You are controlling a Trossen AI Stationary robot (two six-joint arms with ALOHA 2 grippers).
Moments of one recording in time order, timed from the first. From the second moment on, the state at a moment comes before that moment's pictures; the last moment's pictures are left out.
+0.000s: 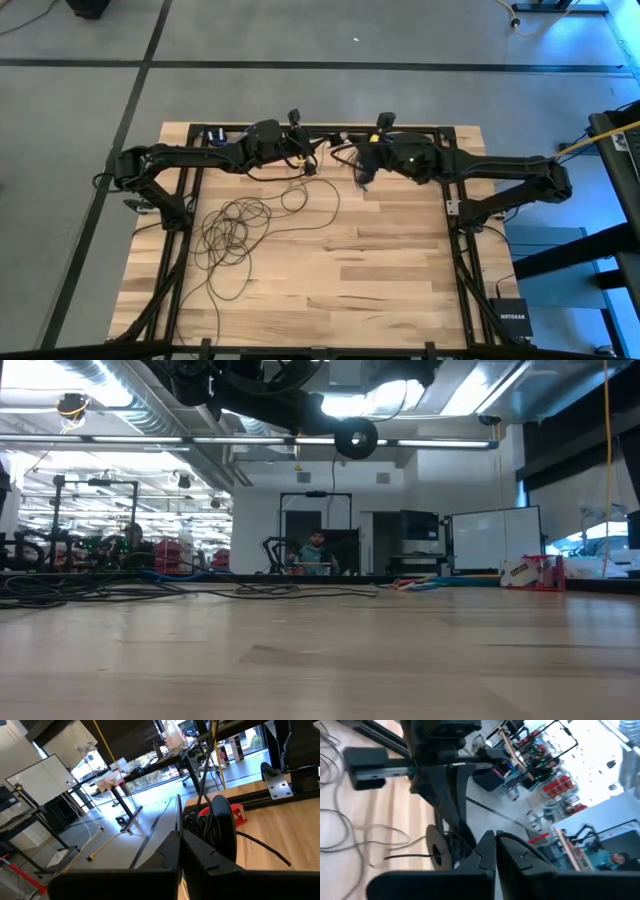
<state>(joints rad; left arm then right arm) 0.34 1.55 1.02 0.45 -0.09 0.45 -0.10 1.24 1.14 -0.16 0.51 -0.72</state>
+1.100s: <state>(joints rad) 0.35 1.55 1.02 0.46 -0.09 0.45 -0.10 1.22 1.14 -0.15 0.18 -0.63</state>
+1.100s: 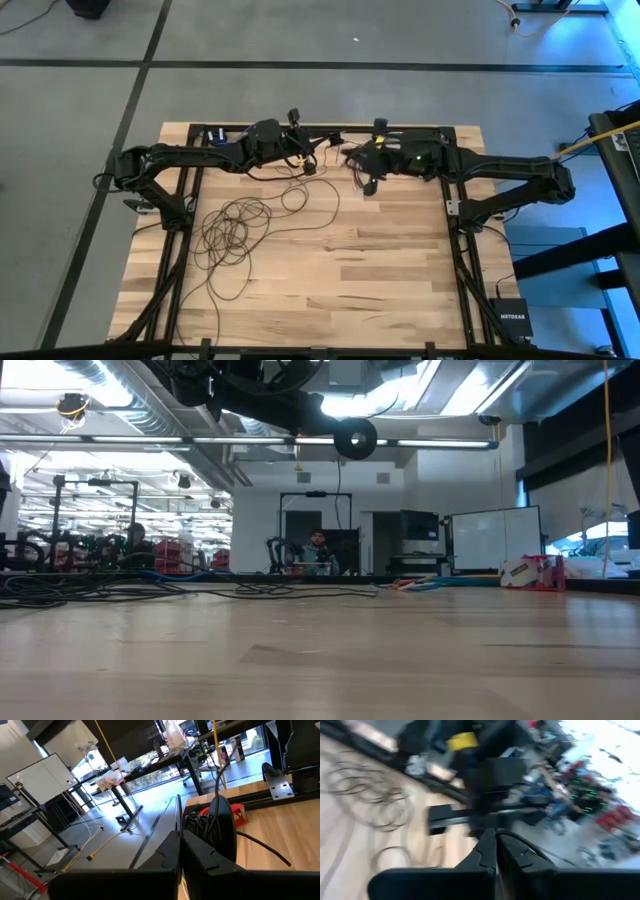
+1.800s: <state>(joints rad) 0.34 1.53 1.02 0.47 0.07 0.37 -0.22 1.17 1.12 -0.67 0.17 -0.58</state>
